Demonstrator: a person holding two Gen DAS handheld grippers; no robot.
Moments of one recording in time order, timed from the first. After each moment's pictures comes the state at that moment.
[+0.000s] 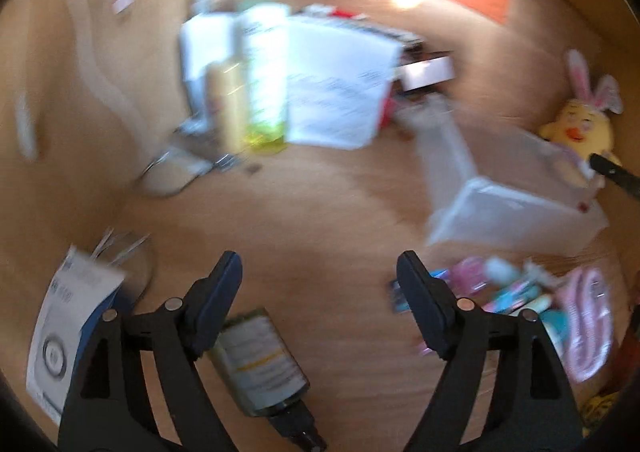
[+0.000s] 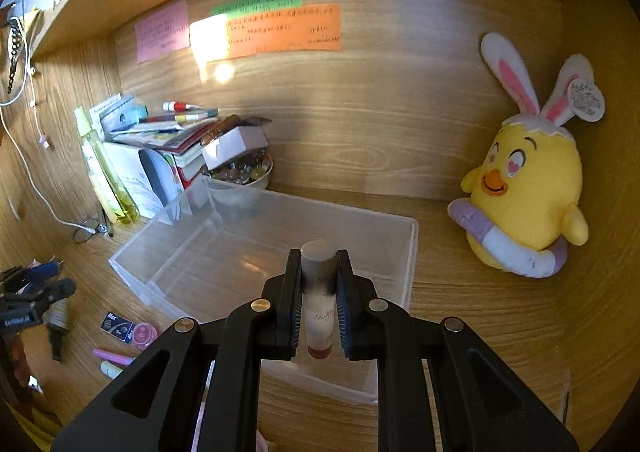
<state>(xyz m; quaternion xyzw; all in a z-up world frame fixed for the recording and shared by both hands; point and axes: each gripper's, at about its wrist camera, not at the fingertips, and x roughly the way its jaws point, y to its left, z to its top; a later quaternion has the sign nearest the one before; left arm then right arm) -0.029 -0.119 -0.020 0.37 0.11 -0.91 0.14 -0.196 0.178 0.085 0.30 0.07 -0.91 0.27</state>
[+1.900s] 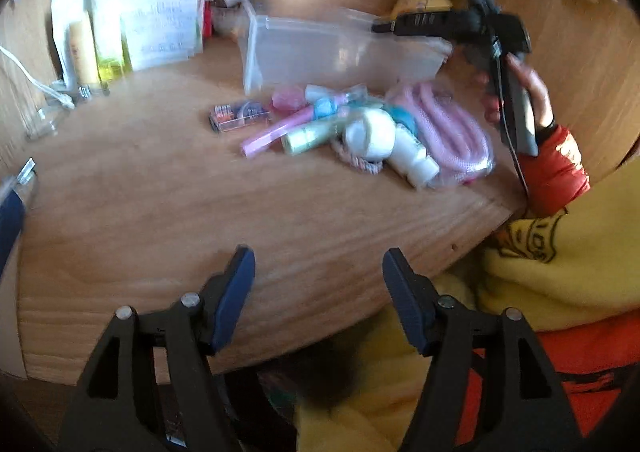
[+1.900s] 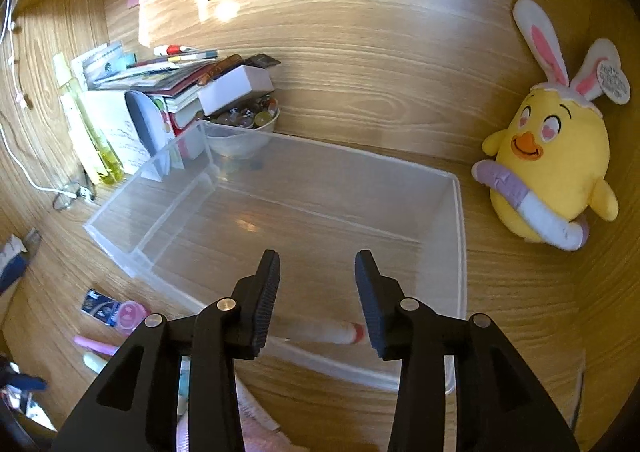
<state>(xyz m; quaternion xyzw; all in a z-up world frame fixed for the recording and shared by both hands) 0.056 -0.033 -0.054 0.42 0.06 -0.89 -0.14 -0.196 0.145 0.059 0.36 0.11 -0.89 0.25</state>
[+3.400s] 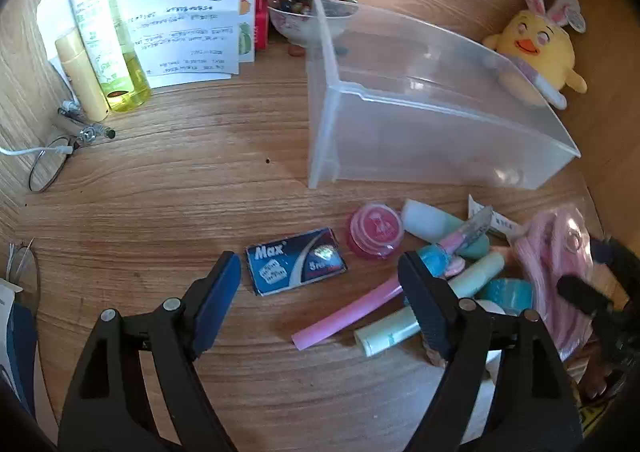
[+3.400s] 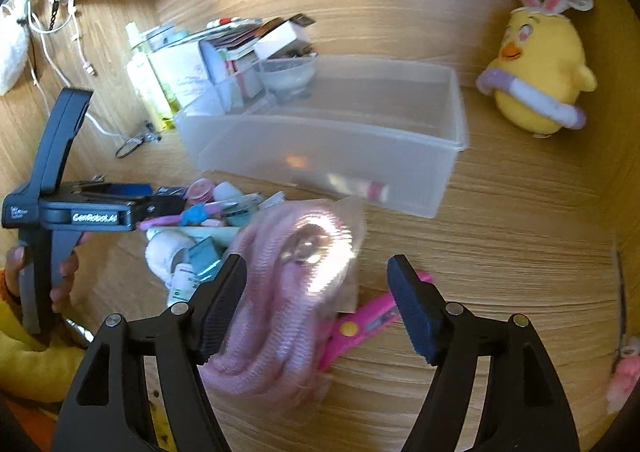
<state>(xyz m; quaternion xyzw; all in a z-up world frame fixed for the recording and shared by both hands) -0.095 -0.043 -0.046 0.48 0.09 -0.87 0.00 -0.100 0.201 0.019 0.40 0.06 -0.86 0.32</state>
